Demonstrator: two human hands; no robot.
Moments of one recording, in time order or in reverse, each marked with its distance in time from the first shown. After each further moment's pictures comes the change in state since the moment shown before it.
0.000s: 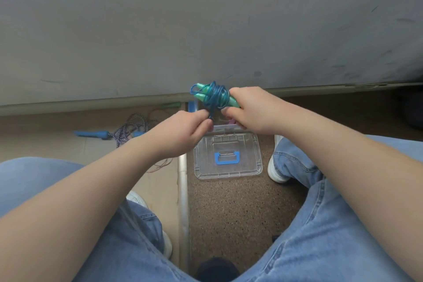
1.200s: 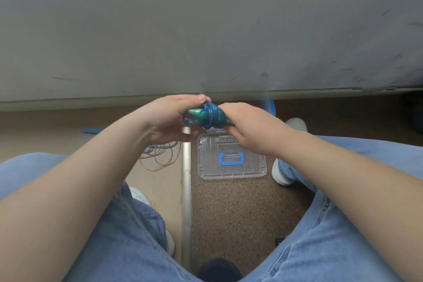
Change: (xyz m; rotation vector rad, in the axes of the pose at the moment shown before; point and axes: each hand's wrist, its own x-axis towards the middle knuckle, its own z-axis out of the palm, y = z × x) left_hand -0.001 0.000 -0.044 -1.357 -0.113 -0.583; right_hand -0.005 0.002 0.034 -0.105 0.060 -0.287
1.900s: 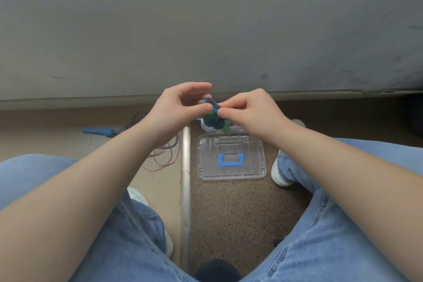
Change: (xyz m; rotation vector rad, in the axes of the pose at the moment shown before) left_hand 0.003 -0.009 0.008 0.326 0.238 0.471; right_hand 0.014 0.012 -0.002 0.611 0.214 0.323
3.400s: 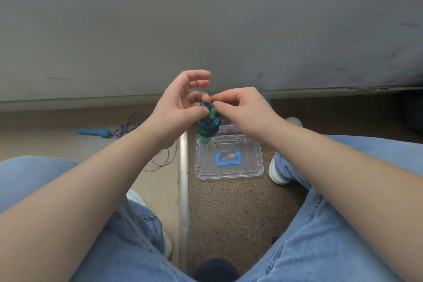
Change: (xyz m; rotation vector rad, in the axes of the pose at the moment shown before) left_hand -0.008 0.006 0.011 -0.180 -0.079 0.169; right_hand -0.002 -0.012 0.009 0.169 -0.013 0.027
